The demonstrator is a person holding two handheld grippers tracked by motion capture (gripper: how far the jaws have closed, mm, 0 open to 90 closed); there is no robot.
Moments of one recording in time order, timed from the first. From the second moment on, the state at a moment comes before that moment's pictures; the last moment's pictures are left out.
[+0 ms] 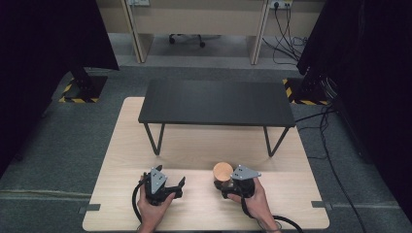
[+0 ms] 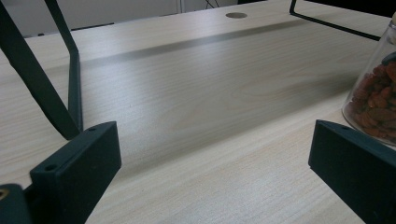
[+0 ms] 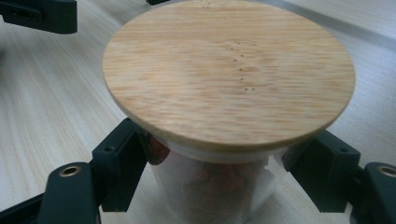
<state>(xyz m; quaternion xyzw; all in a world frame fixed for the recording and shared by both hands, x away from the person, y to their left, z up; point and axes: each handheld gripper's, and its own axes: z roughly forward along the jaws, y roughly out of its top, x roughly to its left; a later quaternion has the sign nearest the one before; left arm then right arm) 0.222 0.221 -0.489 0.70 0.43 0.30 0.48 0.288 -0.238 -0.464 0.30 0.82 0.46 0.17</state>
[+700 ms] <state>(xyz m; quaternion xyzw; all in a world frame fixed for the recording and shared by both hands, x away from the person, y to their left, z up) 0.222 0.221 -0.489 0.70 0.43 0.30 0.48 0.209 -0.192 -0.441 0.43 0.73 0.44 0.29</state>
